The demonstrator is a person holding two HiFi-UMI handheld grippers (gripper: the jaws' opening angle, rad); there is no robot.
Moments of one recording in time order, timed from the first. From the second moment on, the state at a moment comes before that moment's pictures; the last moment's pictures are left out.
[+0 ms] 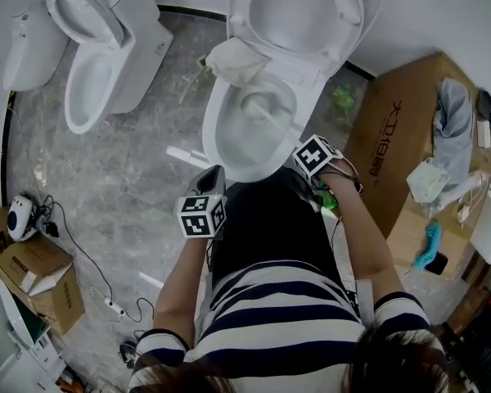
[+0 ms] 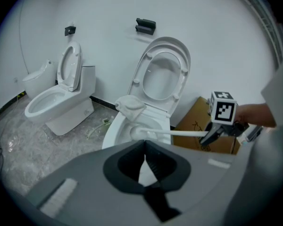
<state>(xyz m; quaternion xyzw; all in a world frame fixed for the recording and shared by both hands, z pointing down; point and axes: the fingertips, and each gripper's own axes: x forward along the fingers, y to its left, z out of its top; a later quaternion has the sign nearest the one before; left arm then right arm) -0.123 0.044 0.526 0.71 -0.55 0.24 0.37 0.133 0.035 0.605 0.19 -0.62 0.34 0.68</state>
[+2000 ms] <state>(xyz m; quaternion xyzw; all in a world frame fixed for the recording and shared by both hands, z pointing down) -0.109 0.102 0.413 0.68 -0.65 0.13 0.30 0.069 0.047 0.447 0.22 -0.88 0.23 0.36</state>
